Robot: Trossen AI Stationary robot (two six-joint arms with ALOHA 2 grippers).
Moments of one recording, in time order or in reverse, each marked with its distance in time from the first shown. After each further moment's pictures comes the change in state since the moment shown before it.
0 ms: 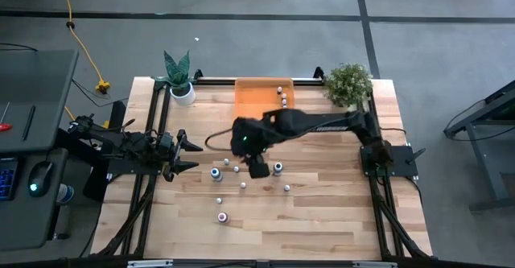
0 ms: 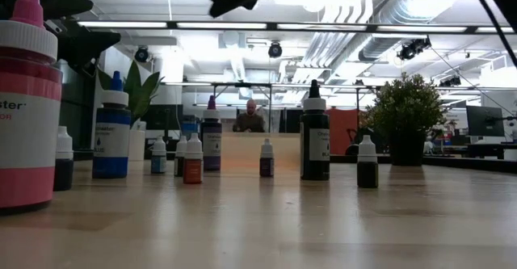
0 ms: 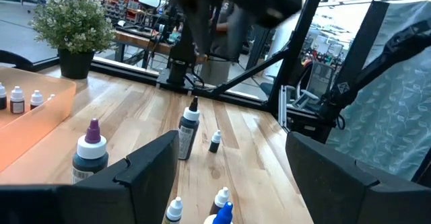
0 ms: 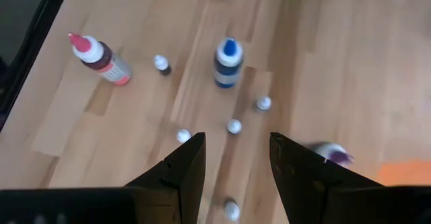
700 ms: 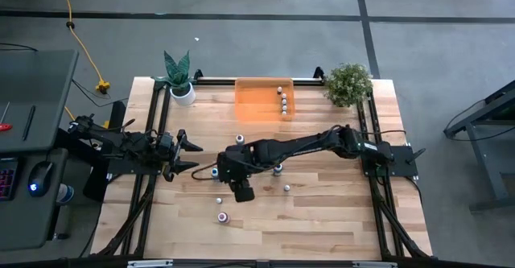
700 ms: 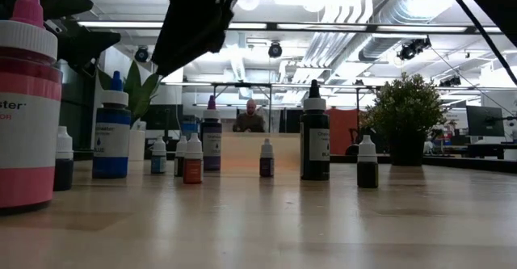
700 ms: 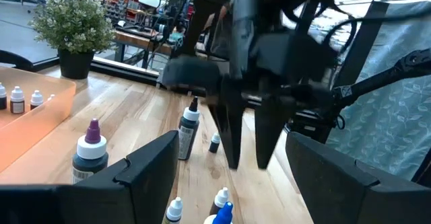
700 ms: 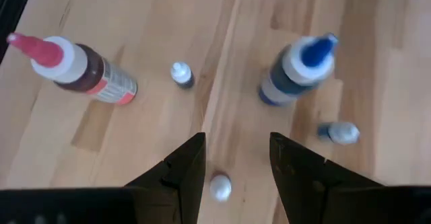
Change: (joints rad) left arm 0.000 0.000 0.000 0.000 0.000 0.000; right arm 0.108 0.241 0.035 0.159 0.036 0.113
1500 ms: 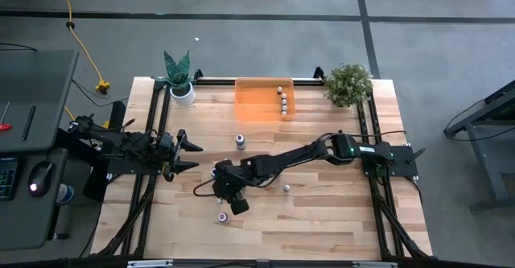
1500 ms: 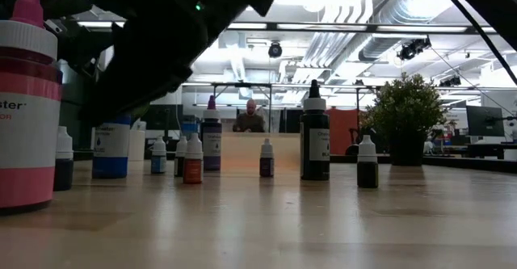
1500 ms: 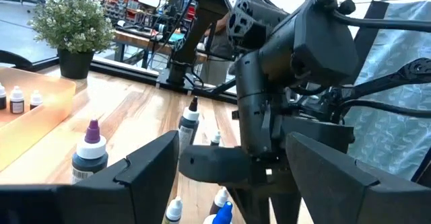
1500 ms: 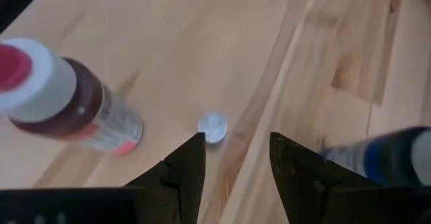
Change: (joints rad) left arm 0.000 0.000 0.000 0.000 0.000 0.000; right arm 0.037 0.091 -0.166 0.429 -0.056 -0.137
